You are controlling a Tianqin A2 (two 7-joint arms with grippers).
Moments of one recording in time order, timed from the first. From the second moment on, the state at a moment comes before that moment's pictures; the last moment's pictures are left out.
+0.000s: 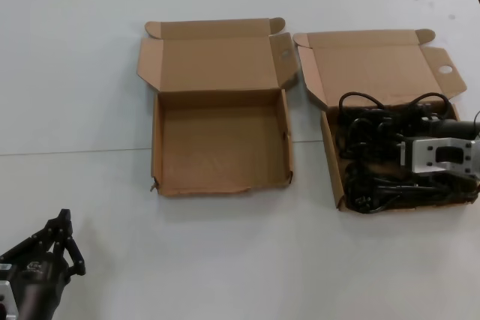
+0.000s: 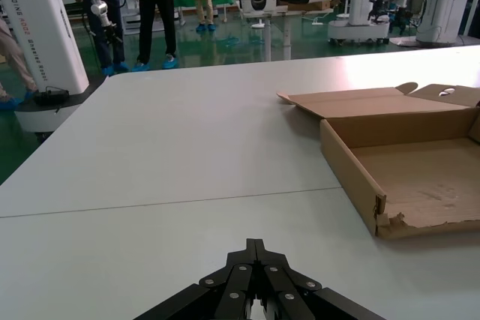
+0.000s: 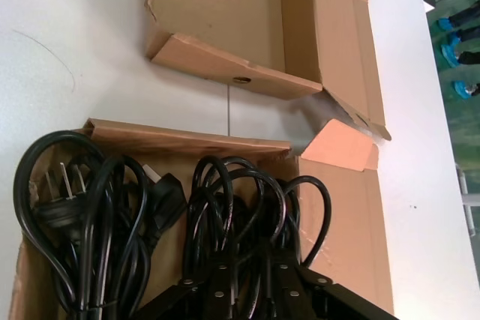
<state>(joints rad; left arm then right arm) 0.00 -0.30 1.60 -1.60 -1.80 0.00 0.00 0.81 0.36 -1.62 1.23 0.73 -0.98 -0.25</state>
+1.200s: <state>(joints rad) 0.00 -0.30 1.60 -1.60 -1.80 0.00 0.00 0.80 0.29 -1.43 1.50 0.68 -1.21 -0.25</state>
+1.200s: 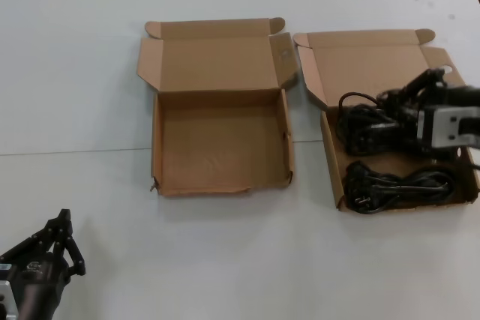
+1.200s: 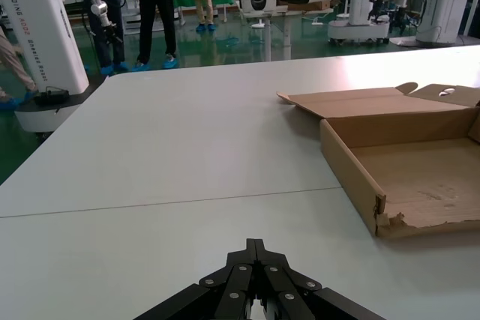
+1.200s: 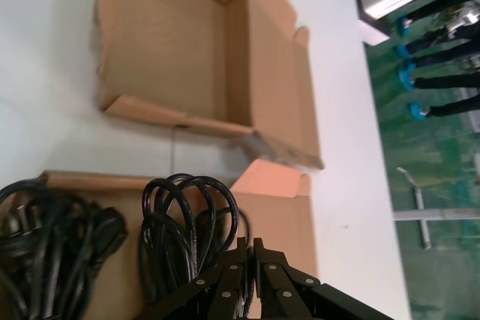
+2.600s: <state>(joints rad) 0.00 -0.30 1.60 -1.60 -1.80 0.00 0.00 0.84 0.00 -1.55 1.37 0.89 -0.97 -0.25</state>
